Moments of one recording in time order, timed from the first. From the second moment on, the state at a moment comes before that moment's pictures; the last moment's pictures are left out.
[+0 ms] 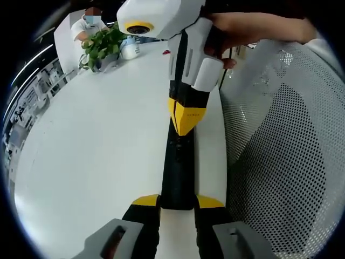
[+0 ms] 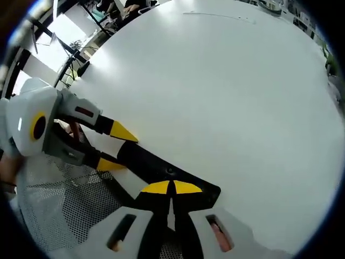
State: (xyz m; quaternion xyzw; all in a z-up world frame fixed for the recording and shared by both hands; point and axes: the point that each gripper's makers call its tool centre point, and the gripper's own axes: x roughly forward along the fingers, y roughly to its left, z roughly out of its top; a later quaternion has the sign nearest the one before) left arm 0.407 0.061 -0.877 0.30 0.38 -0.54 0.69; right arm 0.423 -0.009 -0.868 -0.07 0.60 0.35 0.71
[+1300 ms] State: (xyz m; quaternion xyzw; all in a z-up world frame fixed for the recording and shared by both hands) left arm 0.407 0.060 -0.877 0.29 0.37 -0.54 0.69; right arm 0.420 -0.009 -0.869 -0.07 0.60 0.37 0.71
